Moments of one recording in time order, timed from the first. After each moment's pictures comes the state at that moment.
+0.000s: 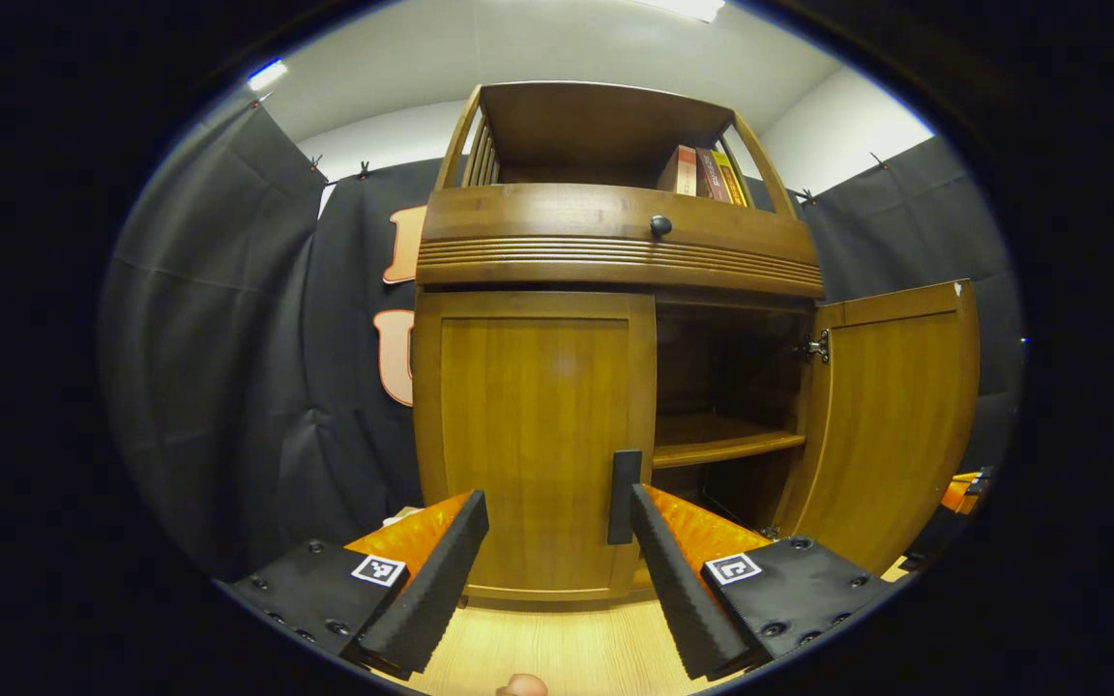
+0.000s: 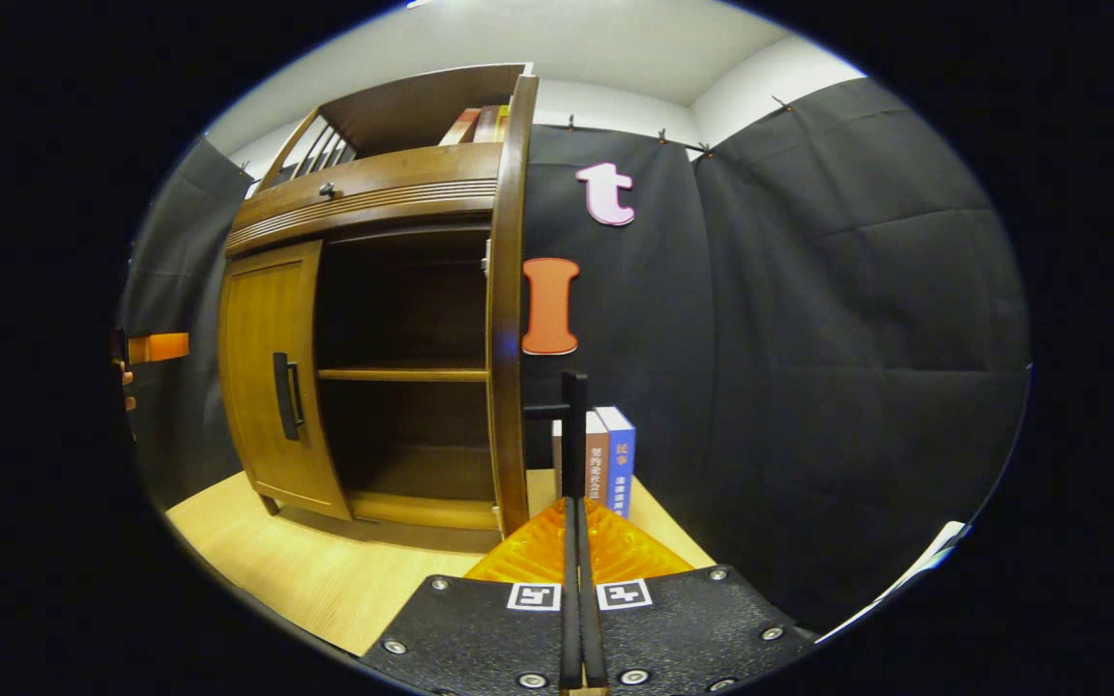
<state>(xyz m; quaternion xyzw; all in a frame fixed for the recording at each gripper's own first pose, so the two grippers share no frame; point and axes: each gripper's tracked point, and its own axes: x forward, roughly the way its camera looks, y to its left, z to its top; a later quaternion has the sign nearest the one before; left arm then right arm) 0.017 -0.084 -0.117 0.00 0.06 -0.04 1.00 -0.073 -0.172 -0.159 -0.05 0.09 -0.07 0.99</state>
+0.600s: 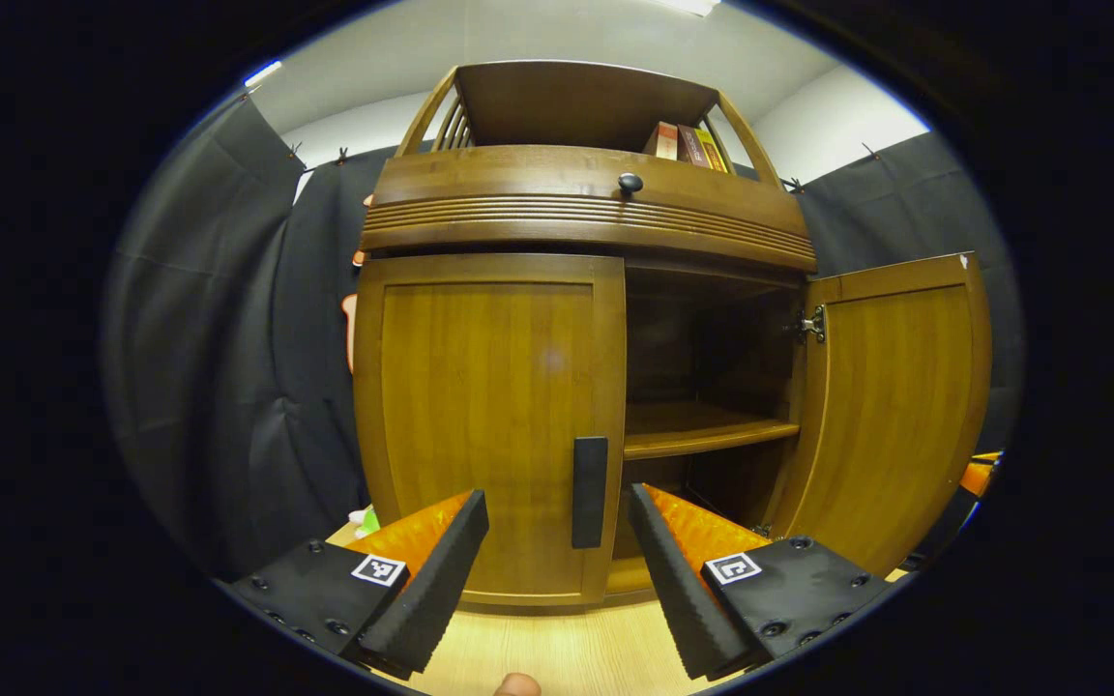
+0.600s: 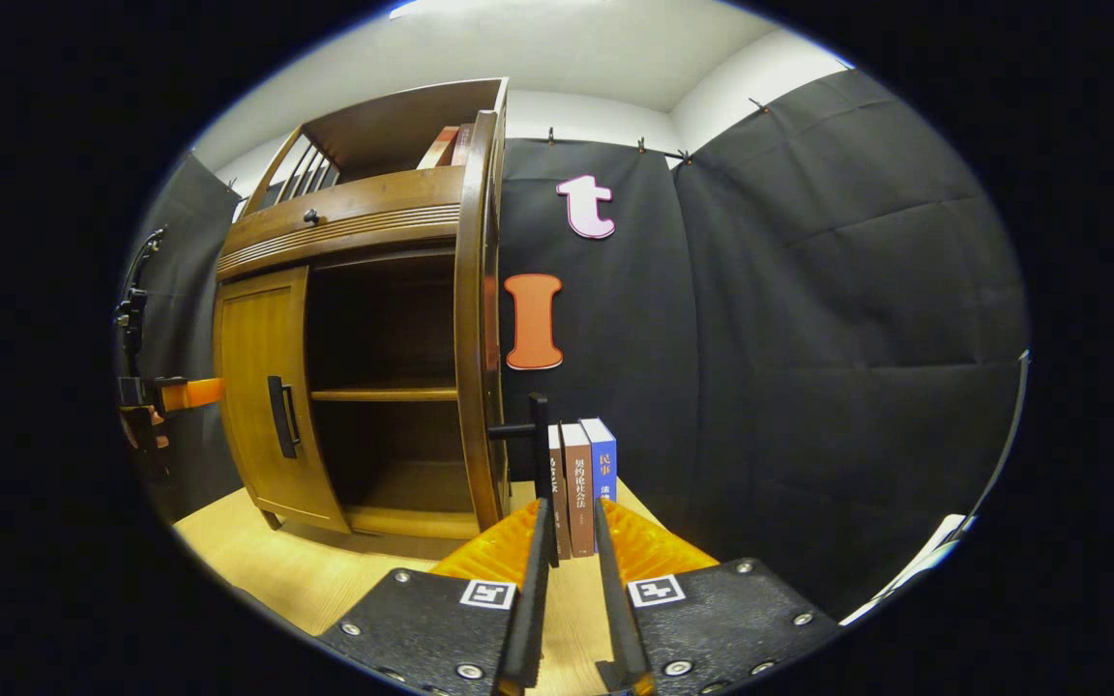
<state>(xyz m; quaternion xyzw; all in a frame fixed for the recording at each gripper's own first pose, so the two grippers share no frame) 0.061 -0.122 -0.152 0.00 0.07 -0.06 1.00 -0.088 -0.181 -0.140 -0.04 0.07 -0.09 0.99</state>
